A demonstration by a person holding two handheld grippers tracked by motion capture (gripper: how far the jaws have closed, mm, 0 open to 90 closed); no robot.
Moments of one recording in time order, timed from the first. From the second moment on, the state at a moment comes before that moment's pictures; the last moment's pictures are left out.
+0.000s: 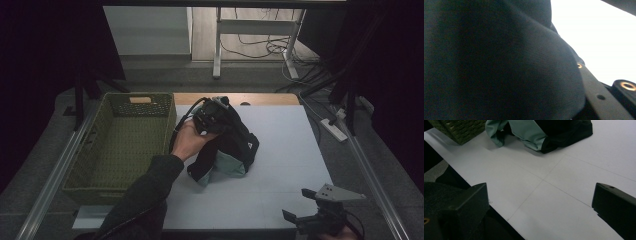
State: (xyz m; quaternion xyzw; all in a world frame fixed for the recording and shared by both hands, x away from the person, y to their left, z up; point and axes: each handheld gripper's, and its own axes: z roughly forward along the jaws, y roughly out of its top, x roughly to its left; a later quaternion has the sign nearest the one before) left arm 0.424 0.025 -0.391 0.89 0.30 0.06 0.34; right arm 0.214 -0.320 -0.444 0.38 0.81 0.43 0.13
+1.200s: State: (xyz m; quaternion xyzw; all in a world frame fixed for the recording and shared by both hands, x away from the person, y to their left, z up) left arm 0.428 0.024 -0.466 0.89 0.36 0.04 0.28; right arm 0.214 -0.320 -0.444 0.38 0.82 0.42 0.13
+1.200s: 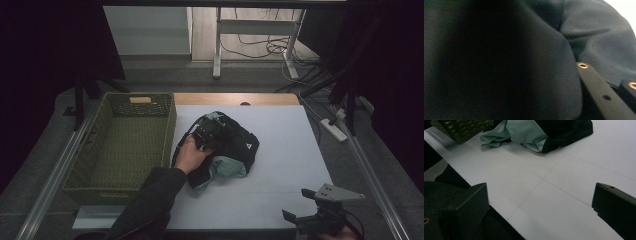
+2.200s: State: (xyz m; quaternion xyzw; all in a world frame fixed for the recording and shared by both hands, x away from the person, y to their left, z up) left arm 0.406 0.056 -0.420 0.86 0.36 0.03 0.35; right arm 0.214 -0.318 -0.444 0.38 0.82 0.42 0.13
